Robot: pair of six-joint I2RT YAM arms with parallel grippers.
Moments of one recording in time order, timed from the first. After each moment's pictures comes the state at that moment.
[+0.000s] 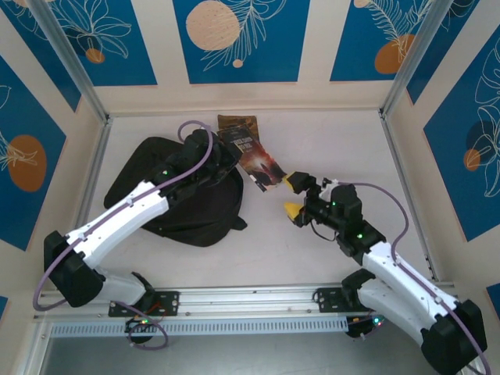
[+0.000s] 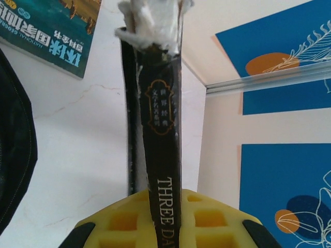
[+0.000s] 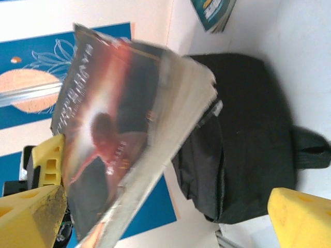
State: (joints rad) left arm -0.73 1.37 1.28 -0.38 -0.11 -1.25; right arm 0.51 0.81 0.46 0.08 -0.31 1.63
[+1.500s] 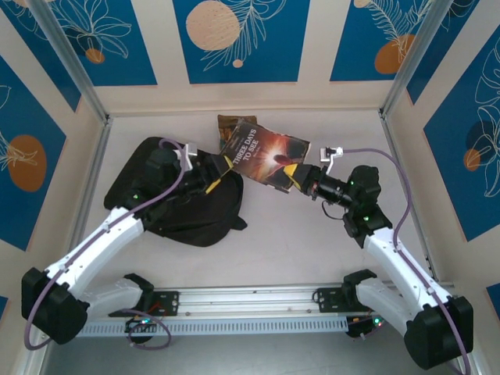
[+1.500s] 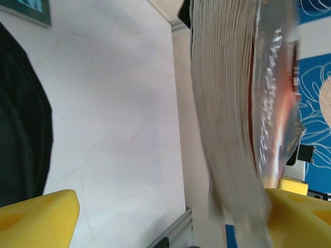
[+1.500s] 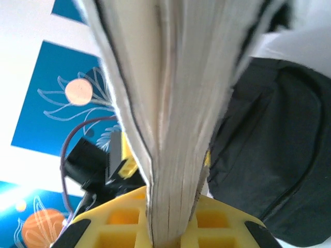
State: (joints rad) left arm -0.51 1.12 0.90 -0.14 0.43 -1.10; right arm 0.29 0.88 0.61 0.29 -0.77 1.26
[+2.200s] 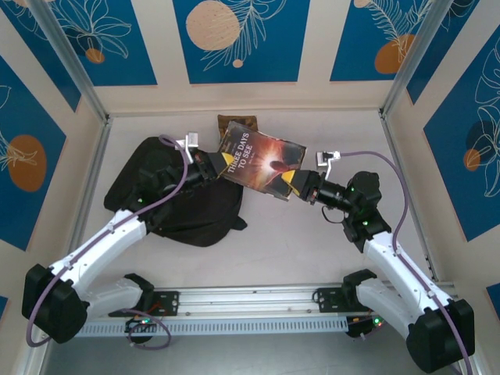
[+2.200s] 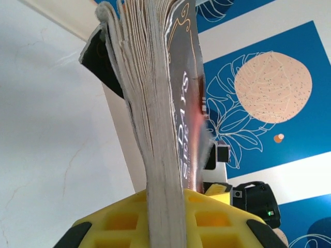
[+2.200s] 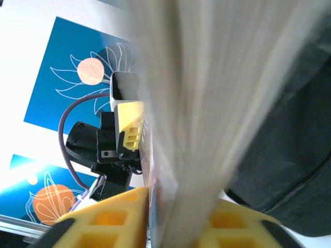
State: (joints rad) left arm -0.54 1.10 0.83 0.25 0.50 -1.14; right arm 0.31 0.86 0.56 0.37 -0.82 1.28
